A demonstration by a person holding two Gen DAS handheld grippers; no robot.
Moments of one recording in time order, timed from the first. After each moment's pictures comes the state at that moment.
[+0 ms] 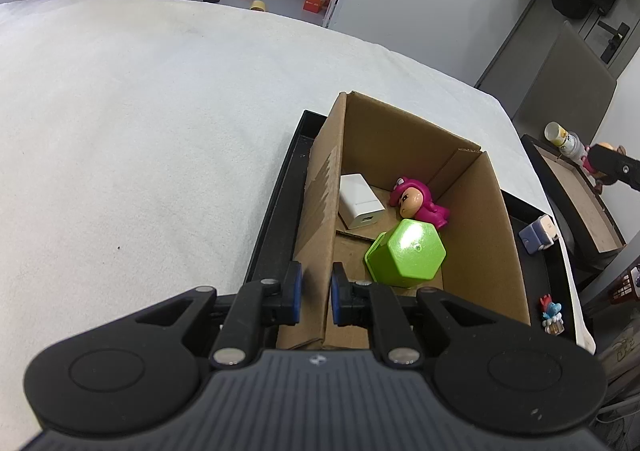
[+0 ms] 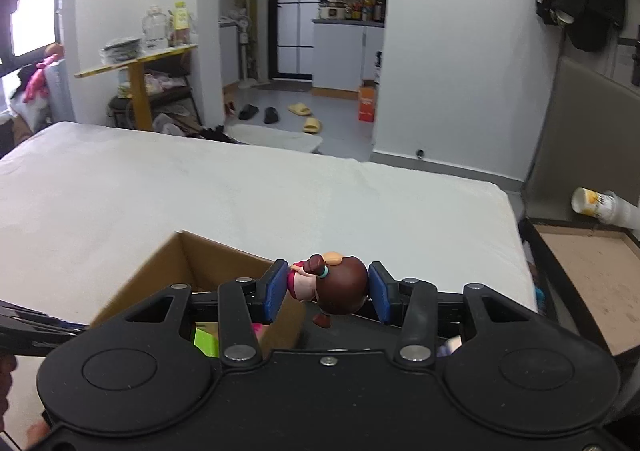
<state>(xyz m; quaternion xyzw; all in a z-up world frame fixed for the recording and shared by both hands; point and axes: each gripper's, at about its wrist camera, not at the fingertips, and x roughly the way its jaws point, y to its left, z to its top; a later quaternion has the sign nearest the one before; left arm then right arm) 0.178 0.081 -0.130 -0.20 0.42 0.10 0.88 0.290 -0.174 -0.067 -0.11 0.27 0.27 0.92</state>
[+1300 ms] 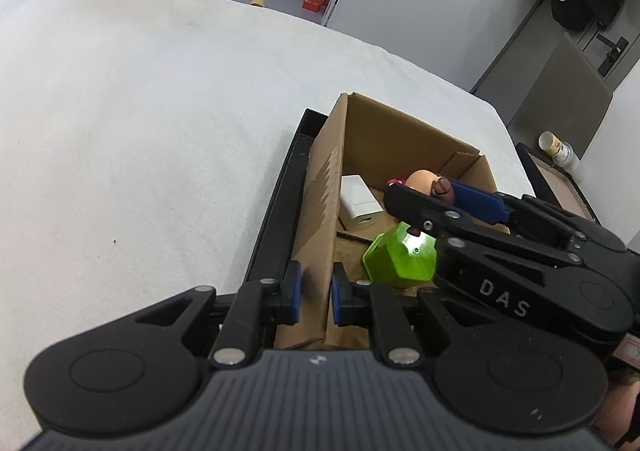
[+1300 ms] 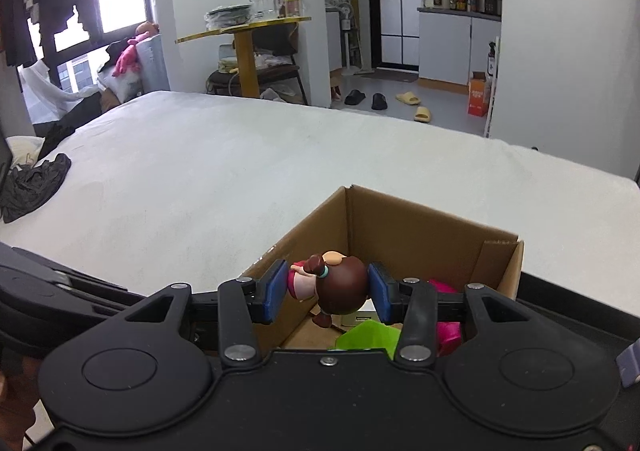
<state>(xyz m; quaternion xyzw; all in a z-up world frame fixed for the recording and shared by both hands) 0.175 0.089 -0.131 -0.23 0.42 0.09 0.88 0.262 -0.080 -0.129 -0.11 0.28 0.41 0.86</state>
